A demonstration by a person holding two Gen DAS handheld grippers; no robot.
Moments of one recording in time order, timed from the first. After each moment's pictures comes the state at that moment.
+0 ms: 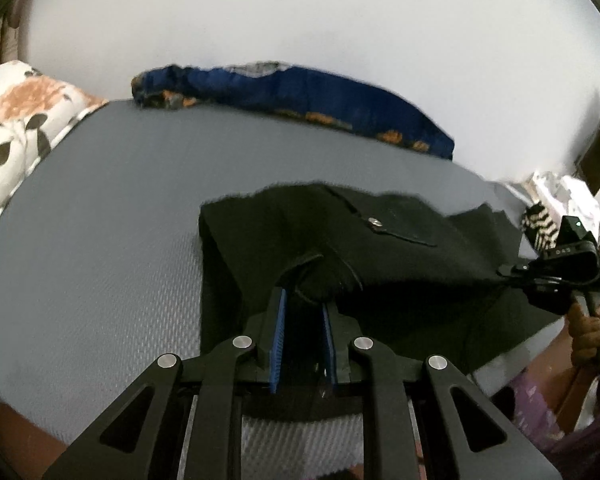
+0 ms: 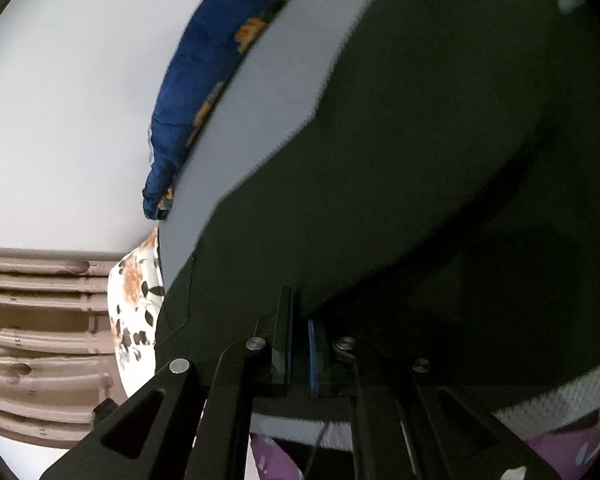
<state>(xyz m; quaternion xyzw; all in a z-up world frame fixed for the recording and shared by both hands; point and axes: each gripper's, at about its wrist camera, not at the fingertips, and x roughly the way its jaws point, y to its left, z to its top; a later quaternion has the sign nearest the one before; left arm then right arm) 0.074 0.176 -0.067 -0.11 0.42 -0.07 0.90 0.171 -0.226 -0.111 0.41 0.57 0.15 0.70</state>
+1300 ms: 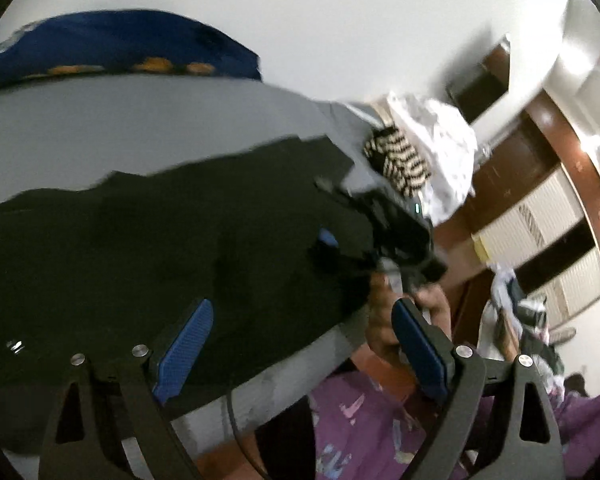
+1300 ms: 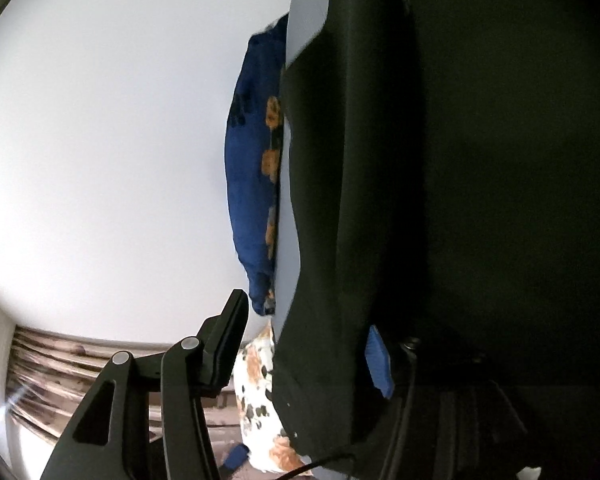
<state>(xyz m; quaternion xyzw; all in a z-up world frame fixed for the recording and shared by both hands) 0.118 -0.062 -0.046 -0.13 0.49 -0.35 0.79 0.185 -0.375 -0.179 0.63 0.36 0.20 0.66</state>
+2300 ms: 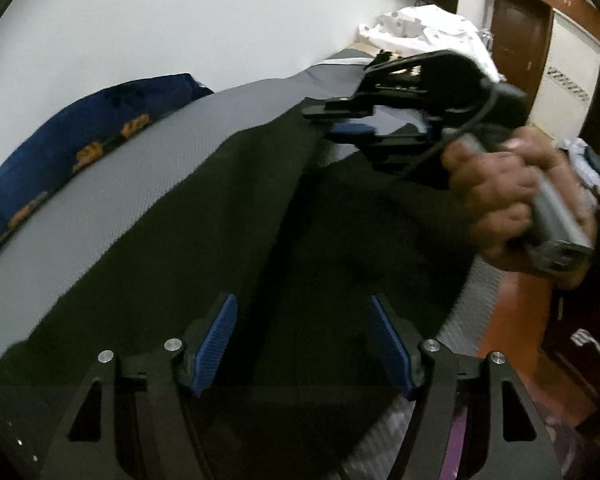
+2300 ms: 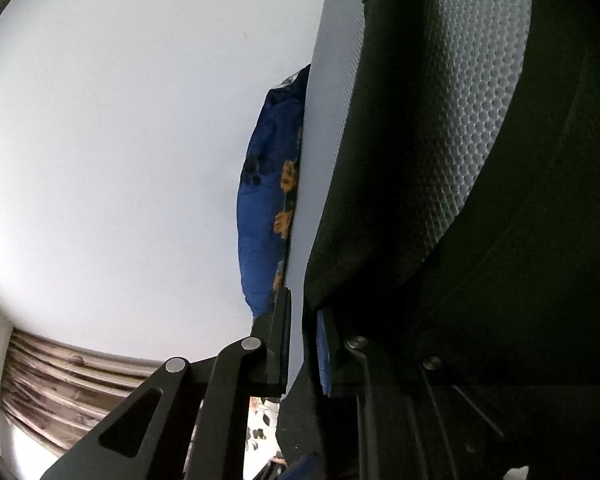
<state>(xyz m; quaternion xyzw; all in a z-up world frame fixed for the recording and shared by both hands) 0.138 -0.206 -0.098 0.14 0.42 -0.32 0.84 0.231 -0.442 -0.152 0.61 0.35 0.18 0.69</state>
